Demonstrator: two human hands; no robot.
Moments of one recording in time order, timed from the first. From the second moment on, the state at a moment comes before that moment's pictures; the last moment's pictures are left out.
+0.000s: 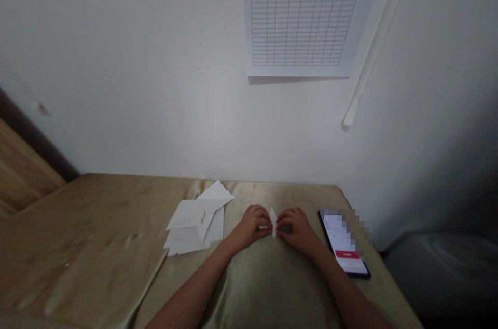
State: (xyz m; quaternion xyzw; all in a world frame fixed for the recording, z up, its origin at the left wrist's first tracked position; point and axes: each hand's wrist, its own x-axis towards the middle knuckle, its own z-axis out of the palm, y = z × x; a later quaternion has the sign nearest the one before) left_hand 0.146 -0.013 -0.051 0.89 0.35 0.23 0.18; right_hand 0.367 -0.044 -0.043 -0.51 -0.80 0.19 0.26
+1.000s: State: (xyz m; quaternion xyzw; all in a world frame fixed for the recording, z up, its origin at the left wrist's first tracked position) left_hand 0.150 -0.012 -0.061 0.86 0.36 0.28 0.21; right_hand 0.368 -0.049 -0.038 -0.49 -0.81 0.19 0.25
